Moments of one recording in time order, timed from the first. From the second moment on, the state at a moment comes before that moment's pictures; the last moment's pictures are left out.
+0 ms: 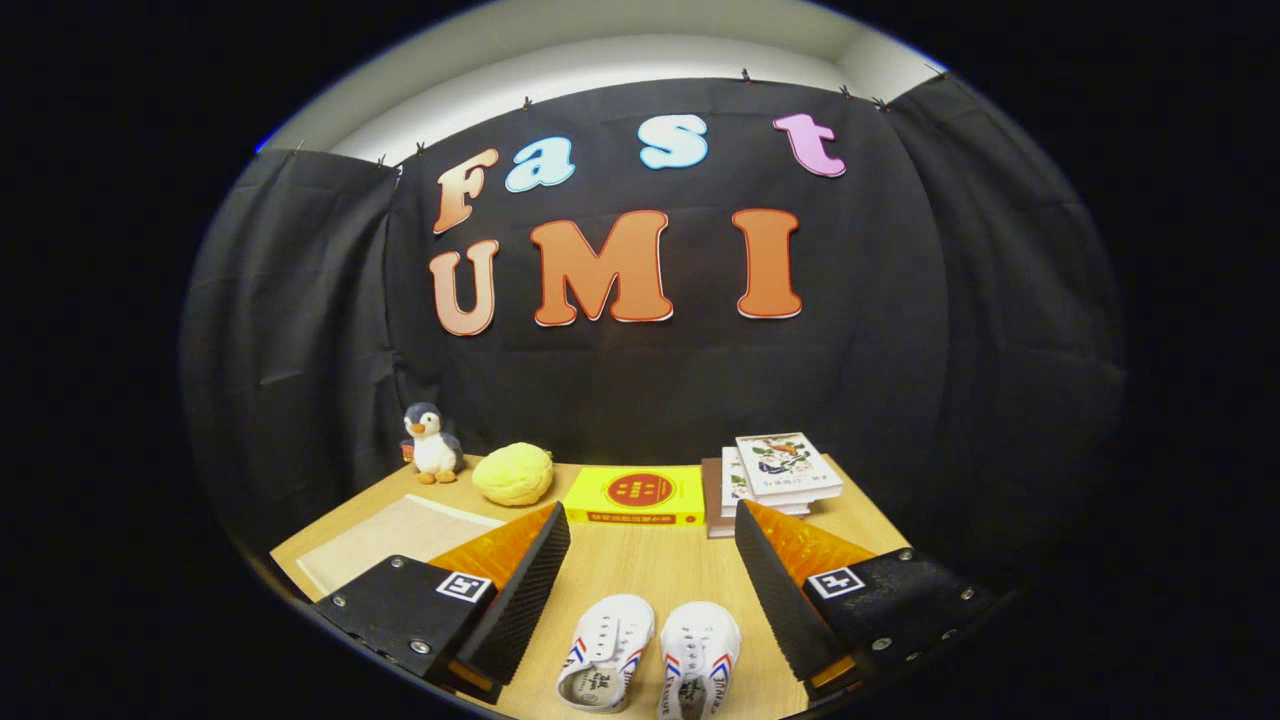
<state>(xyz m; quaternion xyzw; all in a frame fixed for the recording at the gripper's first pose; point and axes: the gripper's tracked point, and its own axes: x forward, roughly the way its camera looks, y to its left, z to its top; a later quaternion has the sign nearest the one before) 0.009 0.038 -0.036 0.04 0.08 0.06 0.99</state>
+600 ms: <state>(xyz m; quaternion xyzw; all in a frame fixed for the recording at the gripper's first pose) -0.017 0.107 -0.126 0.31 0.25 0.19 0.90</state>
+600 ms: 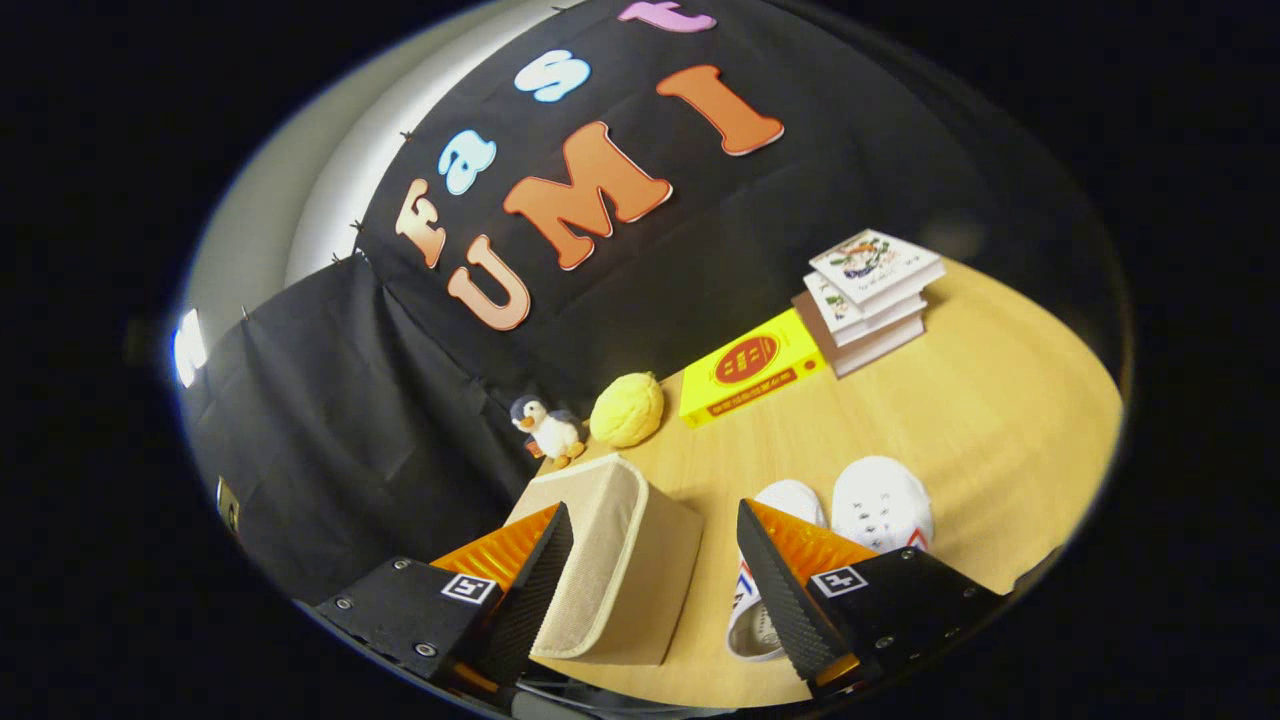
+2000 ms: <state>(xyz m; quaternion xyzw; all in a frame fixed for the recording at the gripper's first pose) -0.041 0.218 -0.156 0.56 0.35 0.29 0.69</state>
